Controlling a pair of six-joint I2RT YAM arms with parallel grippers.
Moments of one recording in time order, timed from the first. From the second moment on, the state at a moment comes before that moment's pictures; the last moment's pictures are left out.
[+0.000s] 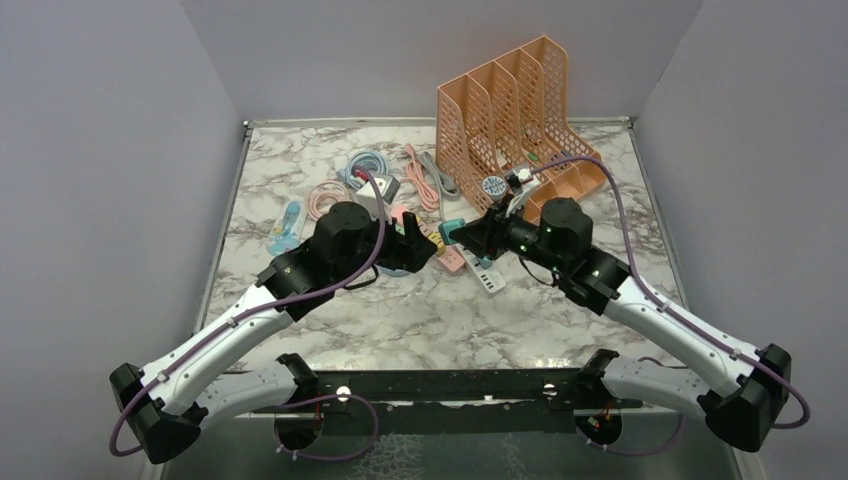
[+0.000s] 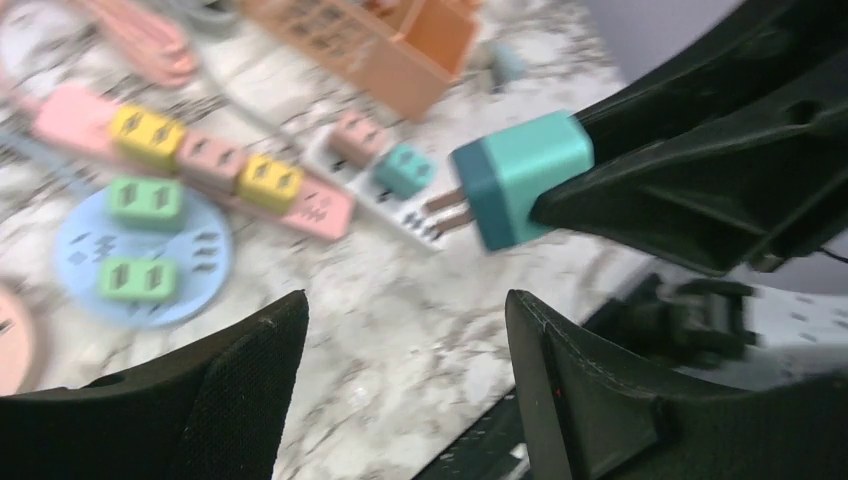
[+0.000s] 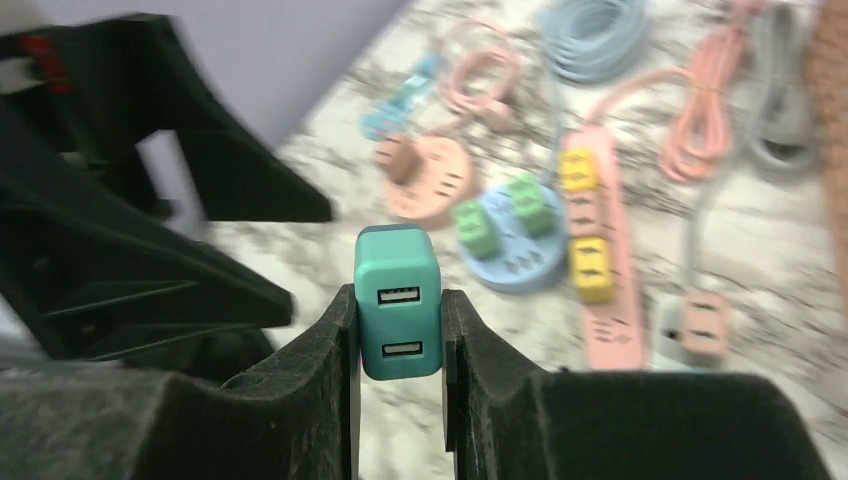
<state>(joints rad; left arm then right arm) -0.81 0.96 1.01 -0.38 0.07 -0.52 0.76 0.98 0.87 0.00 -0.20 0.46</state>
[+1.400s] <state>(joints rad) -0.50 1.07 0.96 -0.58 -0.19 -0.64 0.78 1.60 1.06 -0.32 0.06 0.00</state>
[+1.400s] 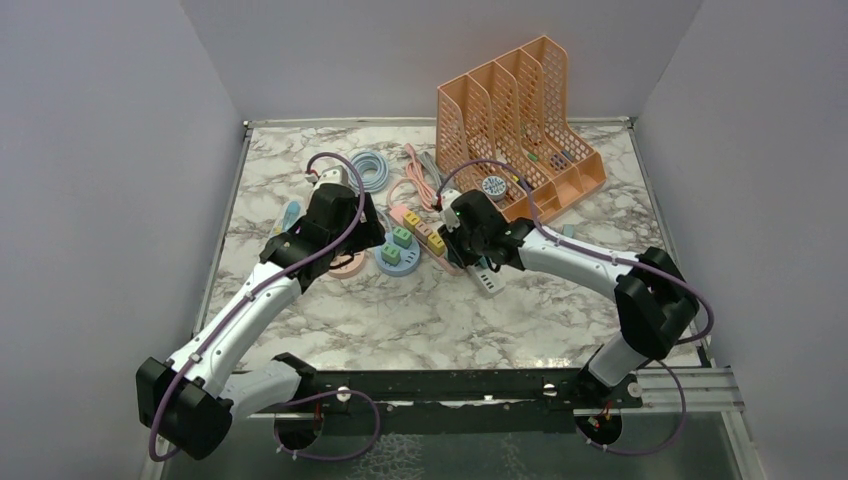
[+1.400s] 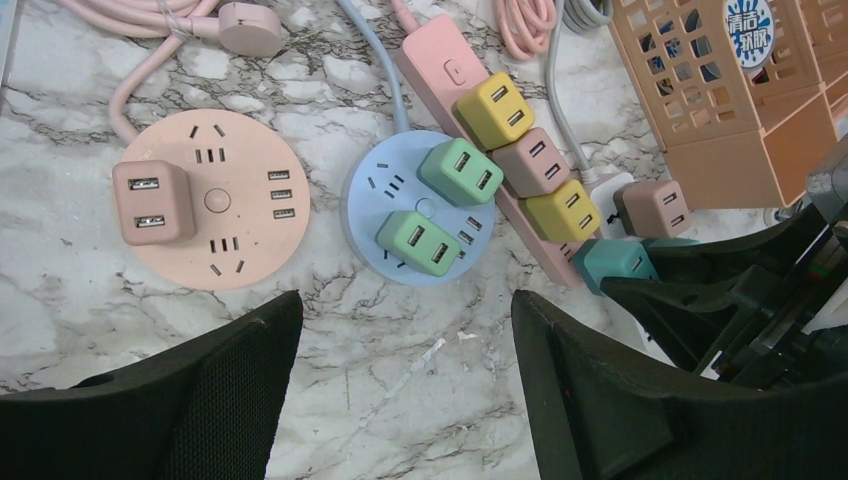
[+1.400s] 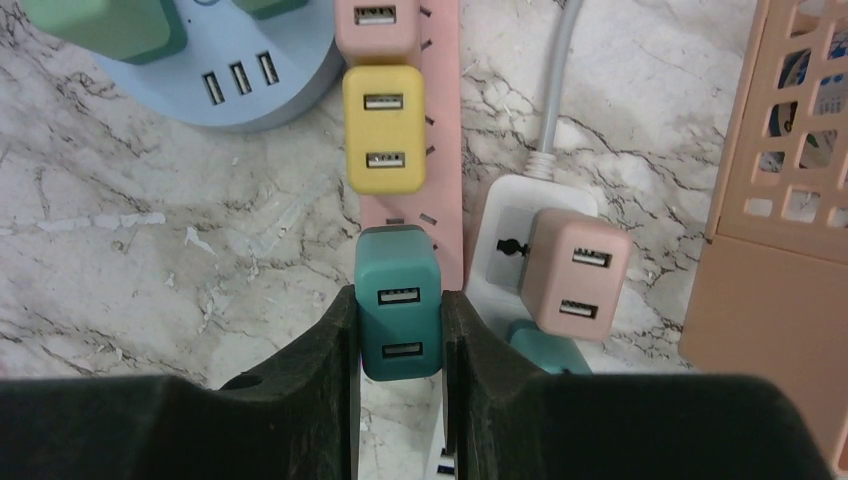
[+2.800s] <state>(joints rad) -0.49 1.07 0.99 -0.60 -0.18 -0.54 0.84 1.77 1.15 -0.30 0.18 0.05</state>
